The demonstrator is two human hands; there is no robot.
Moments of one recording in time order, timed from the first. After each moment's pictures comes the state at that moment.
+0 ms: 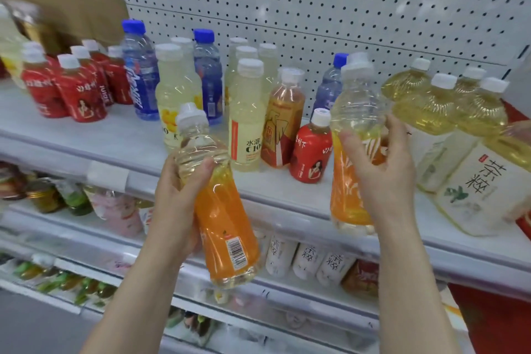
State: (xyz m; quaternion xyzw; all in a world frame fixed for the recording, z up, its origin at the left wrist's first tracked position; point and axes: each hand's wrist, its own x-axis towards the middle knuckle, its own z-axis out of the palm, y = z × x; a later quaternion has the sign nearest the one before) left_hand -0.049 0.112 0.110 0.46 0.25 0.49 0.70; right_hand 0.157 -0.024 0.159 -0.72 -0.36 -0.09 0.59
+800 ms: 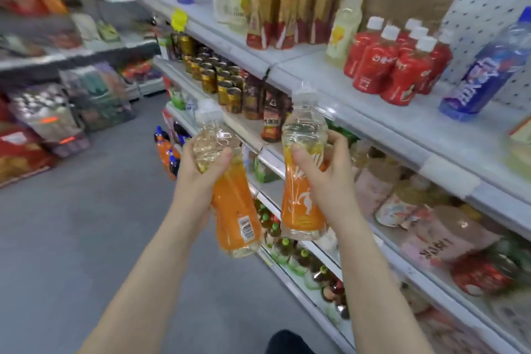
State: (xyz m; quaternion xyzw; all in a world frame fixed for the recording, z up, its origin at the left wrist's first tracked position) left_hand -0.525 0.279 0.042 0.39 0.46 0.60 0.53; right_hand -0.321 0.264 0.066 -0.58 -0.53 0.31 0.53
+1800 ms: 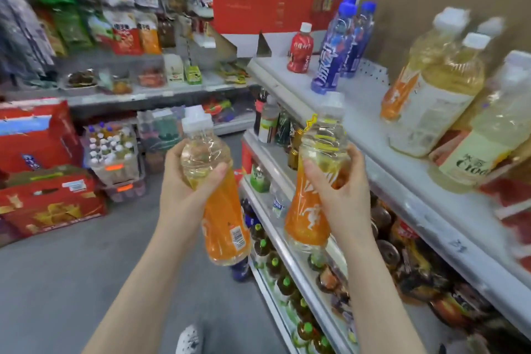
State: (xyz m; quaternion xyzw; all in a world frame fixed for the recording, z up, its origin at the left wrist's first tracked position) left_hand -0.871 0.750 0.056 0.39 0.54 0.67 0.33; right_hand -0.654 0.791 0.079 -0.52 -0.58 0.32 0.54
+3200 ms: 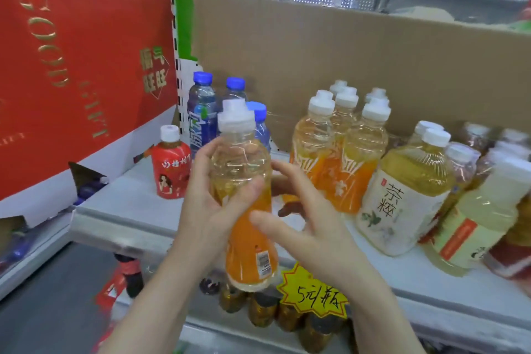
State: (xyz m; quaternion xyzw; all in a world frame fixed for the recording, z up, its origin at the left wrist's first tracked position) left_hand -0.827 1.147 0.158 0.63 0.14 0.51 0.56; right_hand -0.715 1.037 0.178 -0.64 -0.58 0.12 0.49
